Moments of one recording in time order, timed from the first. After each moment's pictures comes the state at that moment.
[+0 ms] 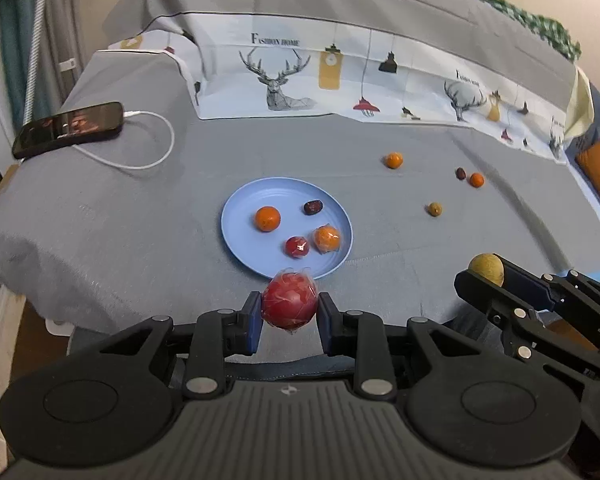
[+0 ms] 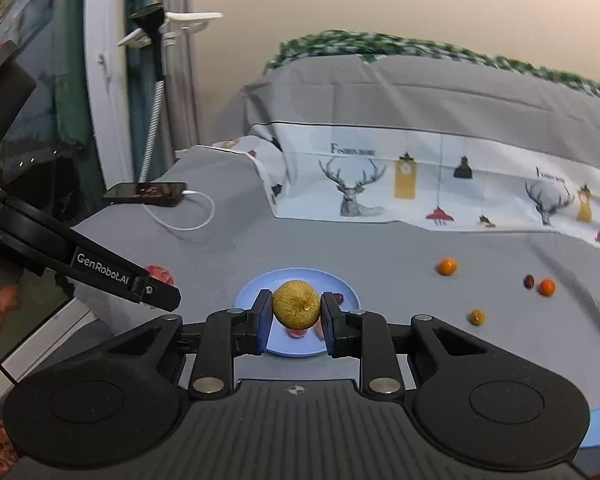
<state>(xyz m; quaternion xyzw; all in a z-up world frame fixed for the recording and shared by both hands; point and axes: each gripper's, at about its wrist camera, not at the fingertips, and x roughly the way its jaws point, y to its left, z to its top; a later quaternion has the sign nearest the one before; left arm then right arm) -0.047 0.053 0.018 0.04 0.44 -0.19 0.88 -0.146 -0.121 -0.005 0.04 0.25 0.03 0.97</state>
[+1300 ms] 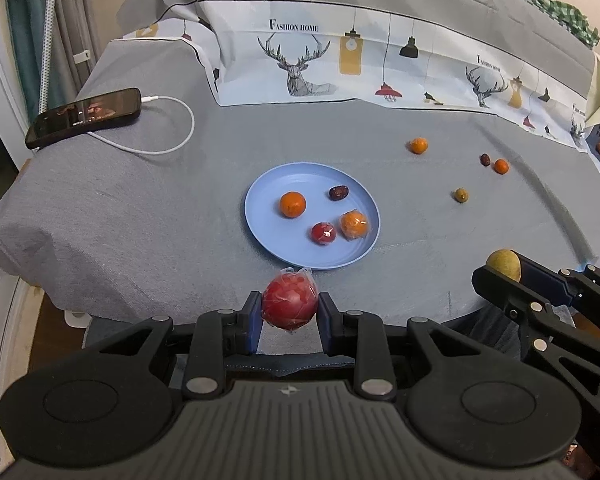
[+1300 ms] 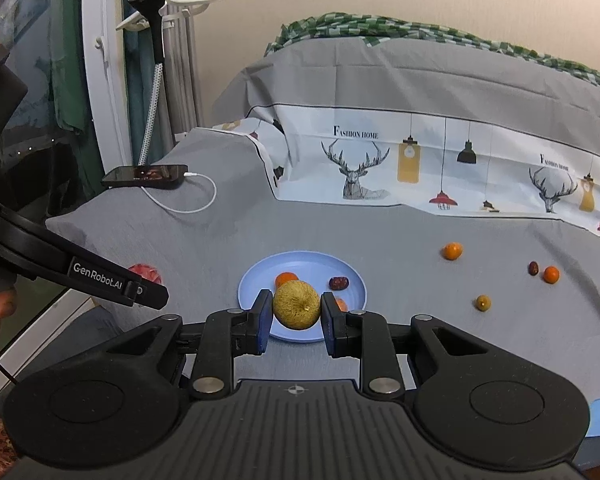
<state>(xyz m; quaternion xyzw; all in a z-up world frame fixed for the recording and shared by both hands) -0.033 0.052 0.001 0.06 0.46 -0.16 0.87 -0.130 -0.117 -0.018 0.05 0.28 0.03 0.96</state>
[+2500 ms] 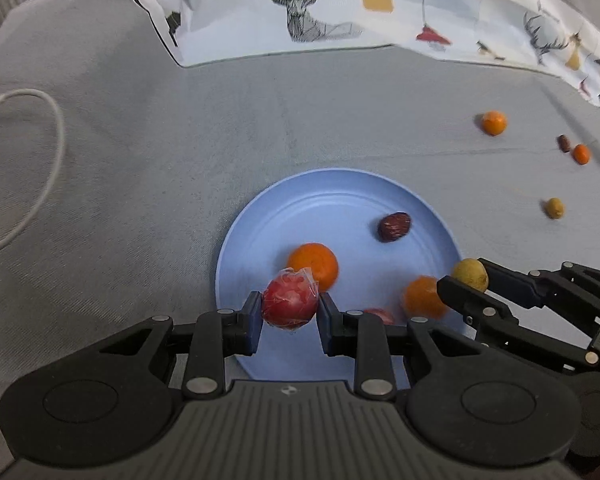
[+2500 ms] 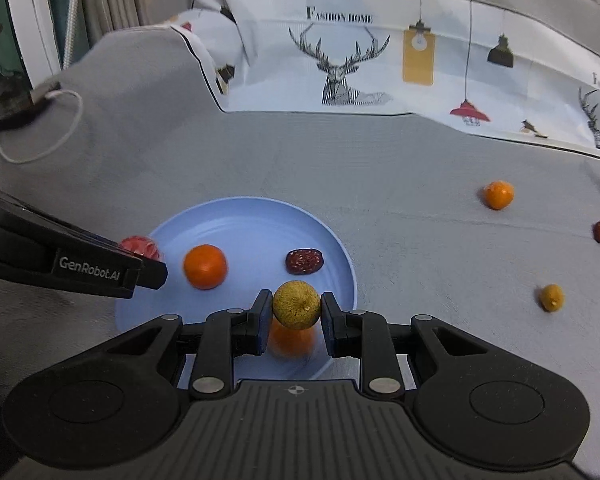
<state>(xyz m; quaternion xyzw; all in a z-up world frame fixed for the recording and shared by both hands) 0.175 -0.024 -0.130 0.11 0.53 -0.15 0.83 0.090 -0.152 -0.152 0.06 0.42 0.02 0.91</state>
